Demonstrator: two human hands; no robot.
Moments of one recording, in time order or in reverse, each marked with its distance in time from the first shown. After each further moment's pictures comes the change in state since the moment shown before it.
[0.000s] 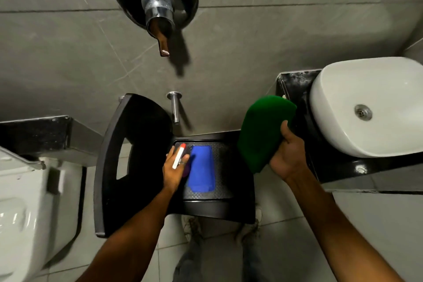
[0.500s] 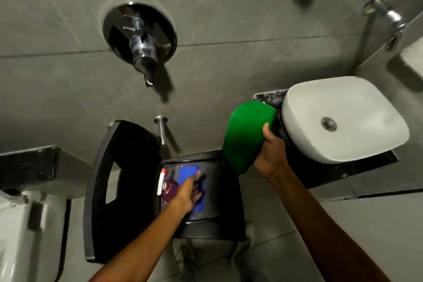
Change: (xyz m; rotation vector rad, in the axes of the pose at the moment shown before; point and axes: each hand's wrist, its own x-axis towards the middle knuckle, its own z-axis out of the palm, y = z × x) left_hand -0.044 0.057 0.055 -0.544 -0.253 -0.610; right_hand -0.018 -0.034 0.035 0.064 -0.106 -0.036
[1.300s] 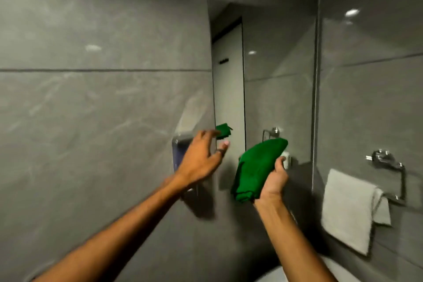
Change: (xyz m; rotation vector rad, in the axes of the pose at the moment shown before) left_hand -0.408 0.302 0.417 1.138 0.004 1.964; right_hand -0.055 -0.417 0.156 0.318 -0.077 -0.813
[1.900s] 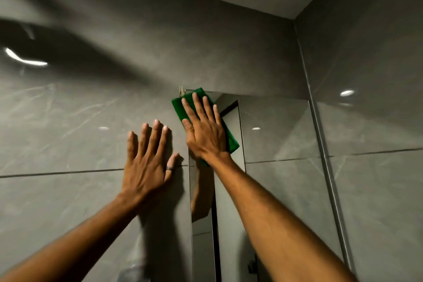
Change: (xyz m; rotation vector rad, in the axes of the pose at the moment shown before) left_hand 0.233 -0.040 -0.079 0.922 0.573 0.099; right_hand 0.198 -0.073 0.318 -1.461 -0.501 -1.646
